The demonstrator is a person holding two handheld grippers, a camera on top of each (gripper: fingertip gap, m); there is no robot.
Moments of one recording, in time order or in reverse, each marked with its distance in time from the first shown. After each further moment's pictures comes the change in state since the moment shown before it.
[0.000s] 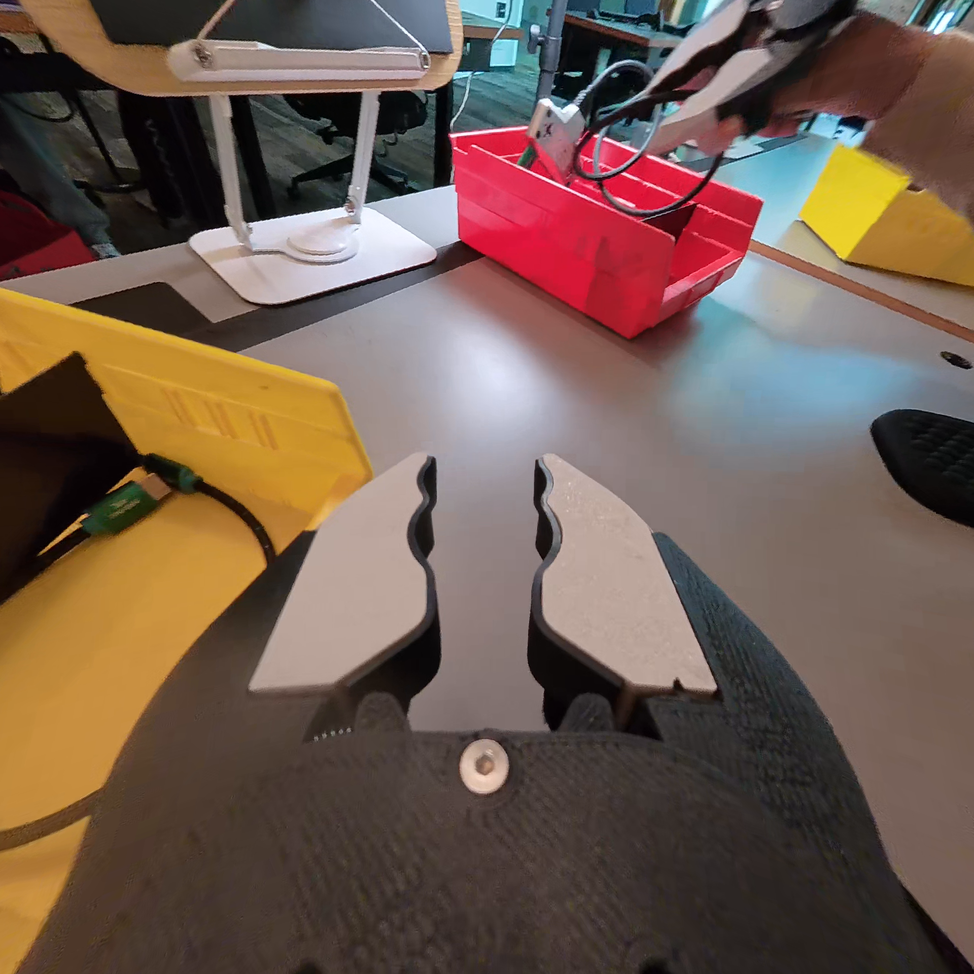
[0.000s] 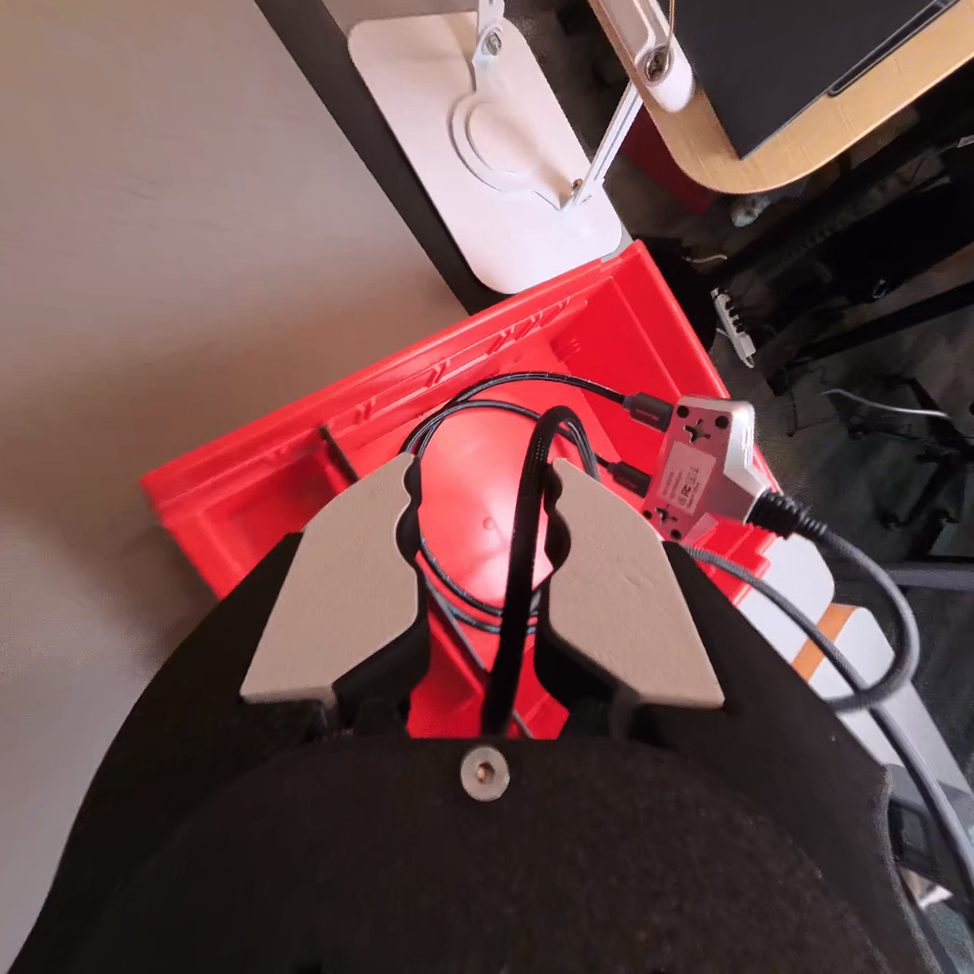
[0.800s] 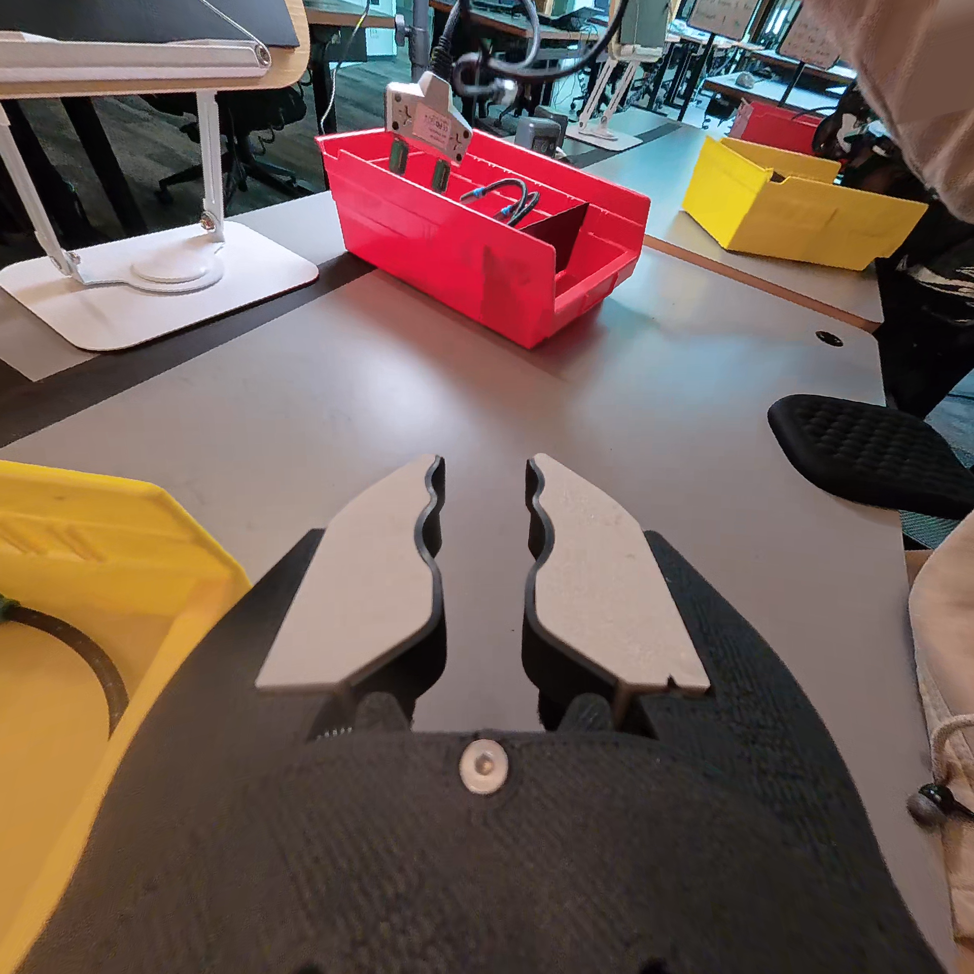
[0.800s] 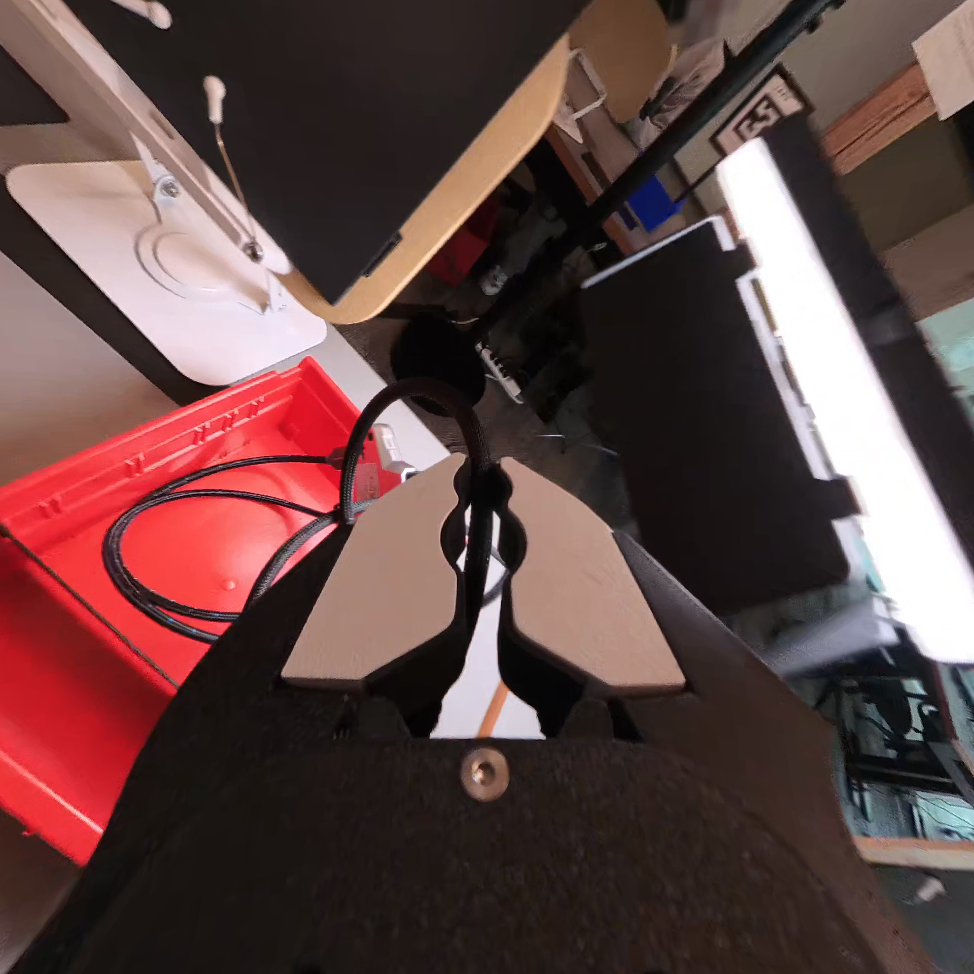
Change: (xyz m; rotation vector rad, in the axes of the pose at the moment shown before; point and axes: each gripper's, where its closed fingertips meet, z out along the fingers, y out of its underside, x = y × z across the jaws) left arm 0.047 -0.011 0.036 -0.012 0.191 0.038; right arm 0.147 -0.058 -0.102 0.105 0.411 -0.036
